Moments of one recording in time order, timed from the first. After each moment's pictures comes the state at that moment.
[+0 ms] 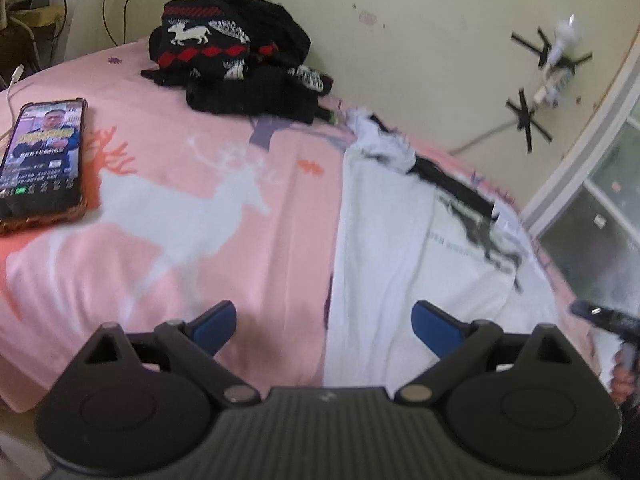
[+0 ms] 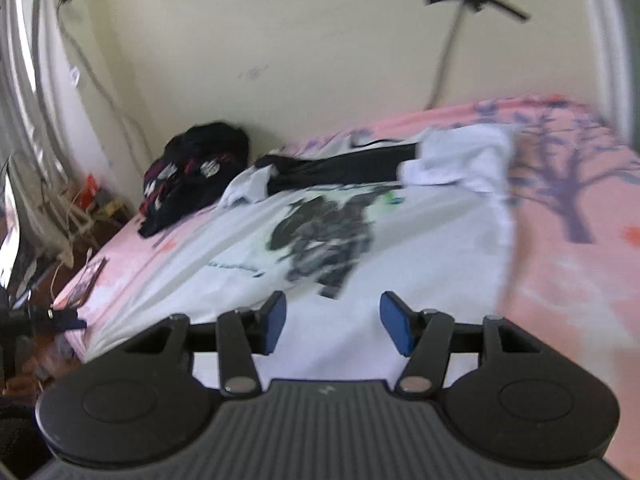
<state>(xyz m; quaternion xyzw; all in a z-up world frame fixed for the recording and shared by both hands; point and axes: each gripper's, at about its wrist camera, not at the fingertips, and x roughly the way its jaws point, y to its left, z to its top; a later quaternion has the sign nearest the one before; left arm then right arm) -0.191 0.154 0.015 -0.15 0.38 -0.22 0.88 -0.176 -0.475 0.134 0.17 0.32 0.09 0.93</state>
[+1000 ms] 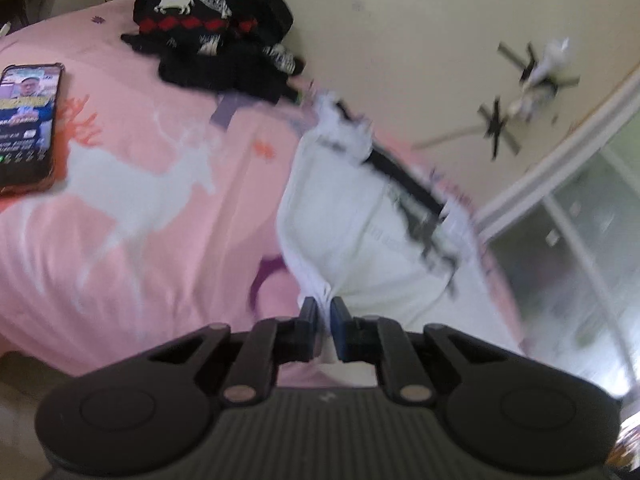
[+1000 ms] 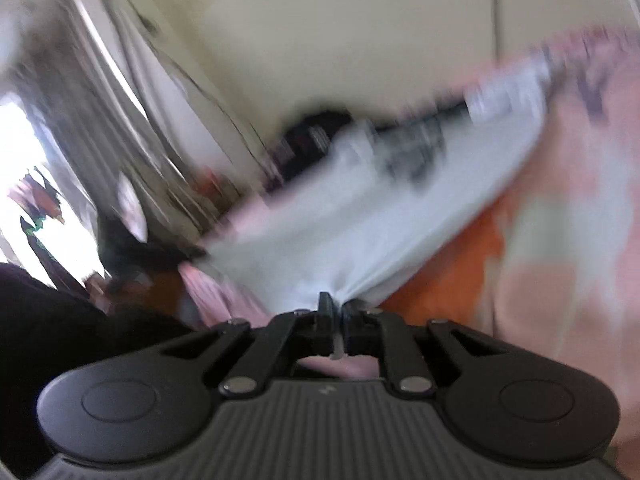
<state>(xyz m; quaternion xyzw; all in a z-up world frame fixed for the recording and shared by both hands) -0.193 0.158 0.052 -0.24 0.42 -0.27 0.83 -0.281 -0.514 0.116 0.28 0.24 0.28 0.89</state>
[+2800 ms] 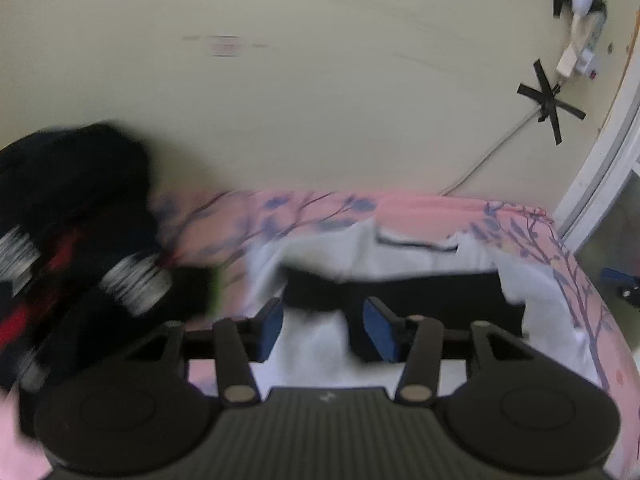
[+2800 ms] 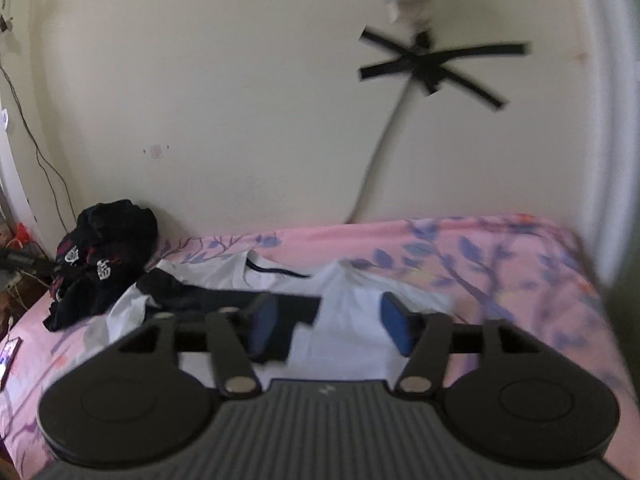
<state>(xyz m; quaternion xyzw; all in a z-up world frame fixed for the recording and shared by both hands) 0.110 -0.089 0.122 0.02 0.41 -0.24 0.88 0.079 -0.582 0.164 0.12 0.30 0.06 0.94</state>
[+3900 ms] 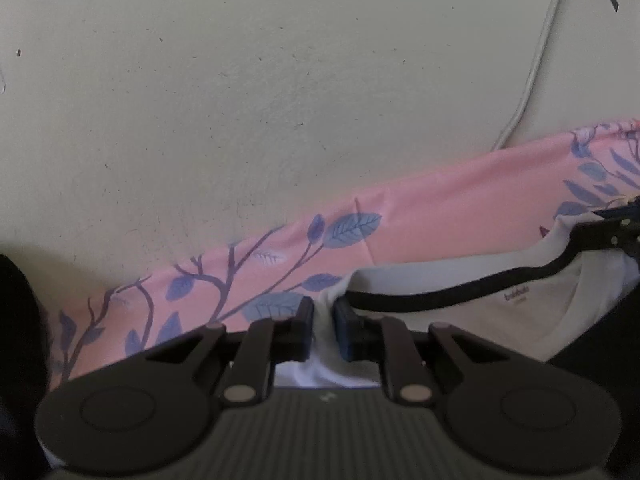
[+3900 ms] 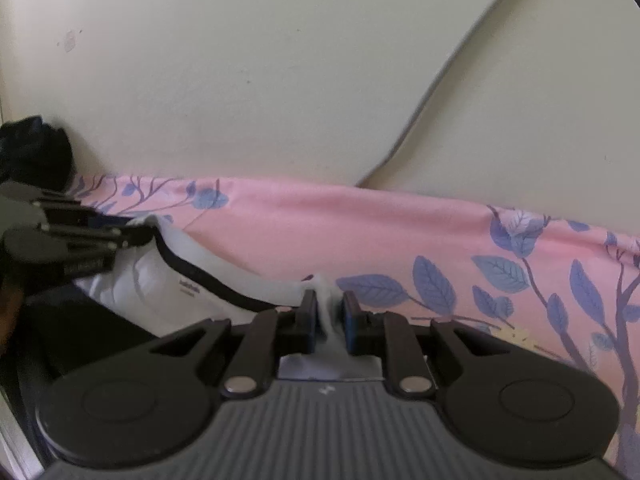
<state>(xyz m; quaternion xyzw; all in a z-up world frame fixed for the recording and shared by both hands) 0.203 -0.246 -0.011 0.20 0.33 -0.20 0.90 0.250 -0.542 0.060 0.04 0.36 0.04 0.93</state>
